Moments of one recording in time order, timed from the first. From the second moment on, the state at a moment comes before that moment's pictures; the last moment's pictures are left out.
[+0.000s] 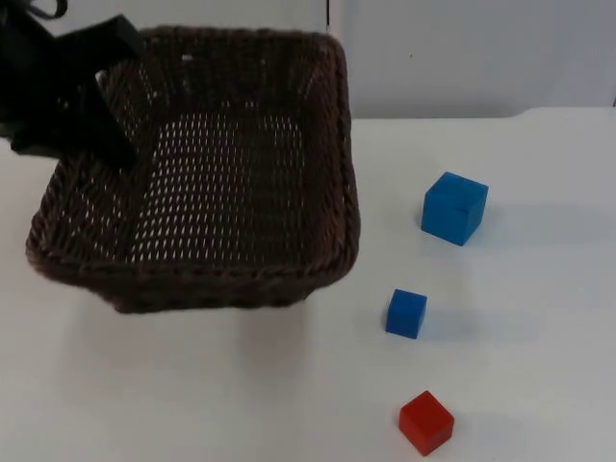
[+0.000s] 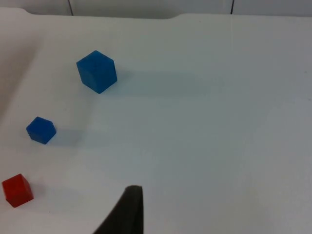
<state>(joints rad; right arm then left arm) 0.11 0.00 -0.52 -0.02 1.08 0.00 -0.06 1.67 -1.06 -0.64 0.78 0.27</state>
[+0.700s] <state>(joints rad) 0.11 0.00 -0.52 -0.02 1.08 0.00 -0.06 1.49 -0.77 -0.69 0.77 0.37</state>
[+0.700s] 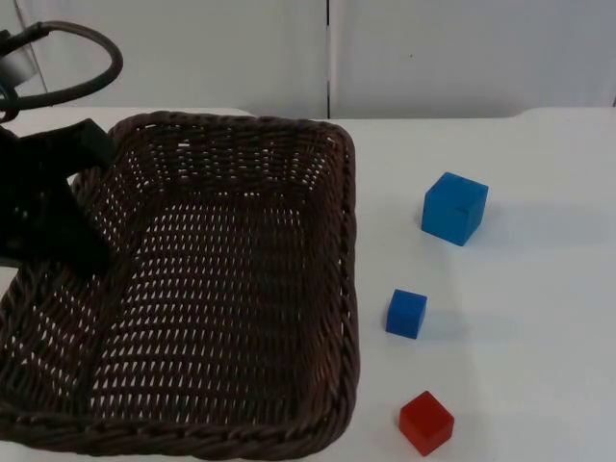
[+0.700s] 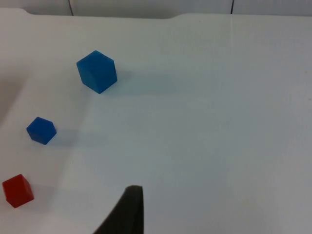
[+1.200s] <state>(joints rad) 0.11 0.00 -0.52 -0.02 1.08 0.01 -0.06 1.49 -0.77 -0.70 0.75 0.38</state>
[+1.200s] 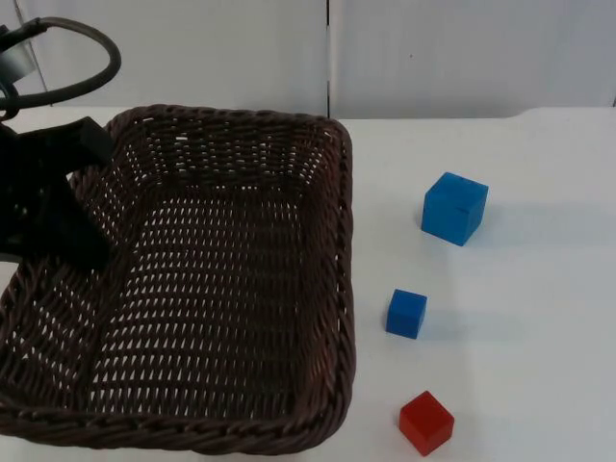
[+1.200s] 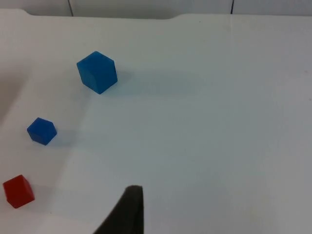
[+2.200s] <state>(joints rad) 0.11 0.69 -0.73 0.03 0.77 0.07 -0.06 1.49 -0.77 -0.70 0.74 0.38</state>
